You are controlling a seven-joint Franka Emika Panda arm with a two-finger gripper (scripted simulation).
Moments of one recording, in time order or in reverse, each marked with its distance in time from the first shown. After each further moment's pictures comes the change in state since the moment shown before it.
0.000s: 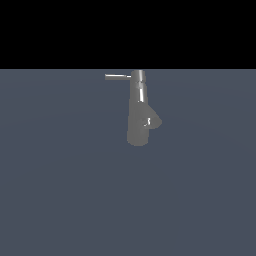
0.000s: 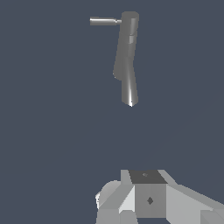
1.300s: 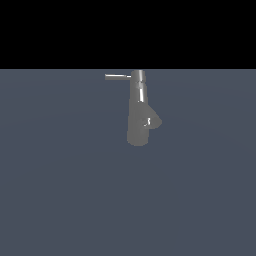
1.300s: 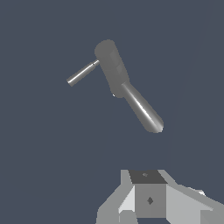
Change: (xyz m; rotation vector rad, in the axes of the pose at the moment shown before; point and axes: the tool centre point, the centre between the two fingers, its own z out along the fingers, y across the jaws) arm 0.172 -0.018 0.048 0.090 -0.106 0.587
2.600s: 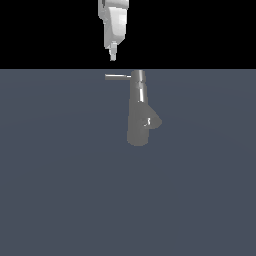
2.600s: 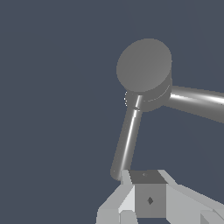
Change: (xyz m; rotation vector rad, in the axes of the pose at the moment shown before) arm 0.138 -0.110 0.163 -0.071 -0.005 0.702
